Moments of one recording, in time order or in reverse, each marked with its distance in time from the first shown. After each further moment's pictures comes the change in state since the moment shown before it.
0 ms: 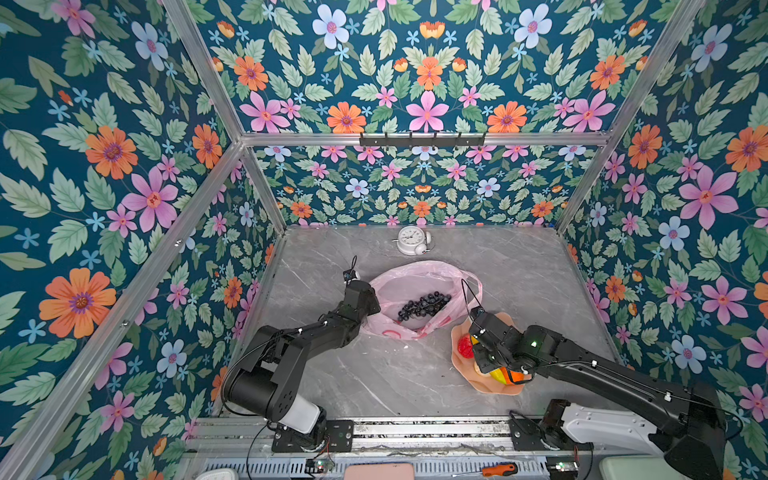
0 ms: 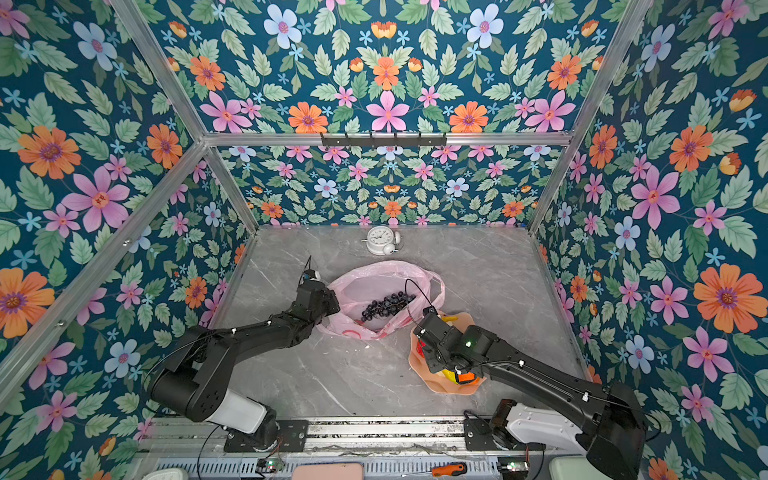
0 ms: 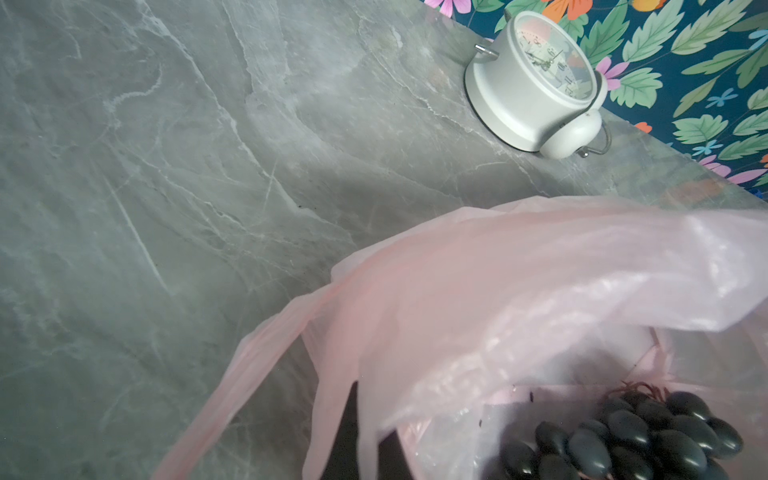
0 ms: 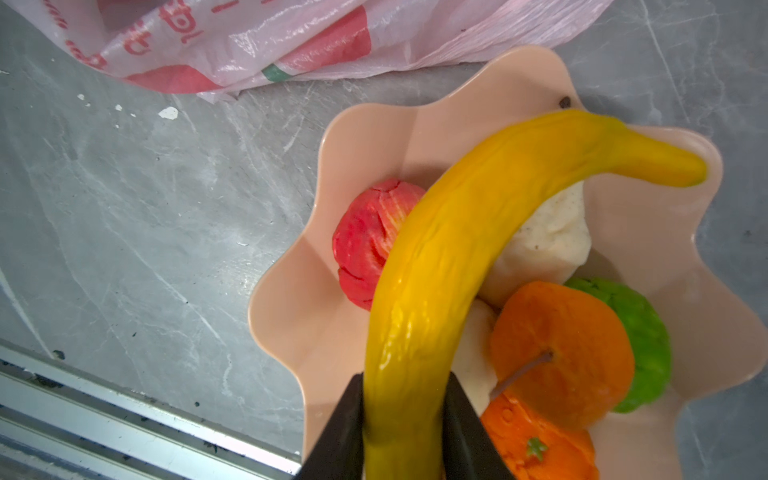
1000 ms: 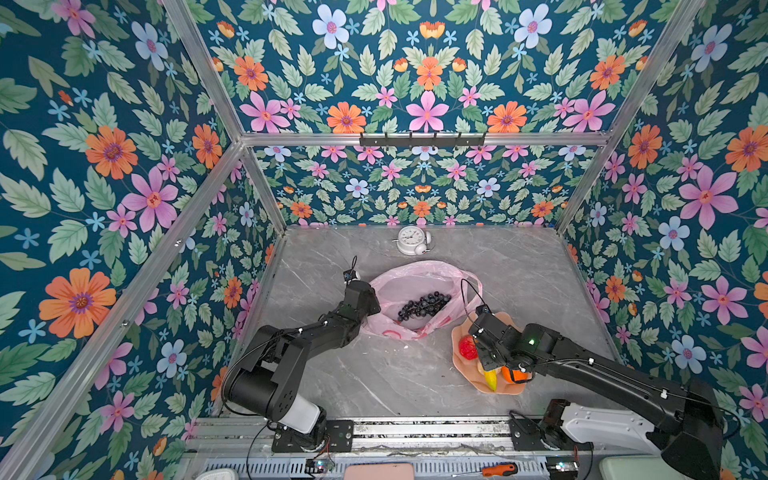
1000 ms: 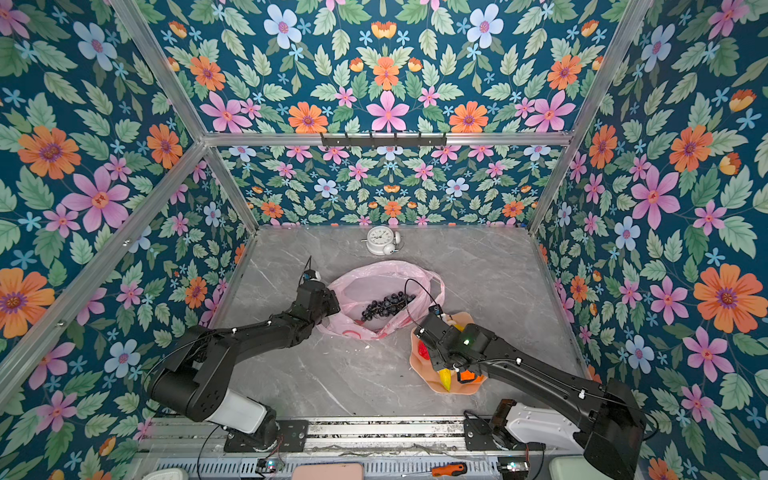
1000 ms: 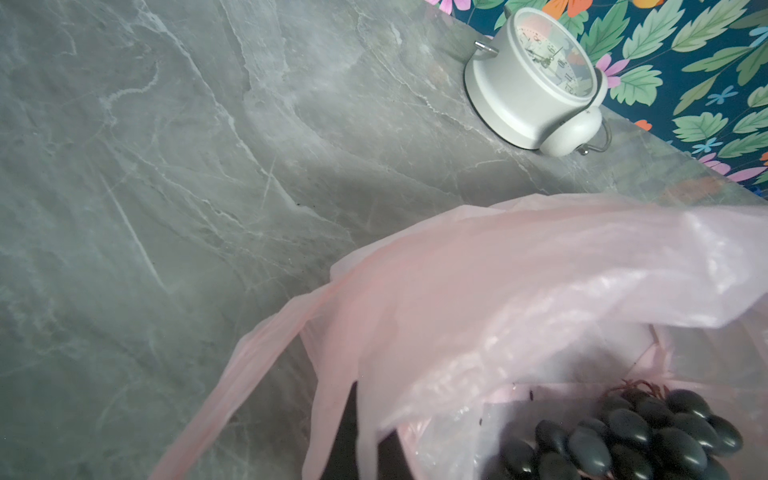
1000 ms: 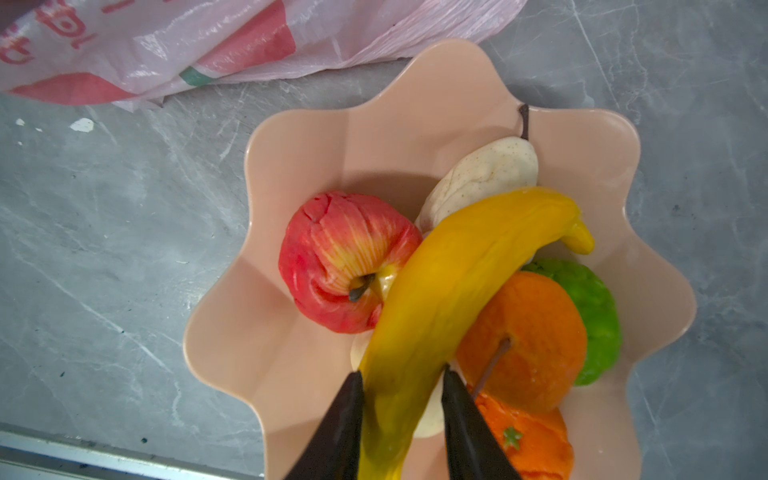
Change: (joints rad) left arm 0.000 0.002 0.000 0.001 0.004 0.000; right arm -0.009 0.016 0.007 -0.046 0.088 0.043
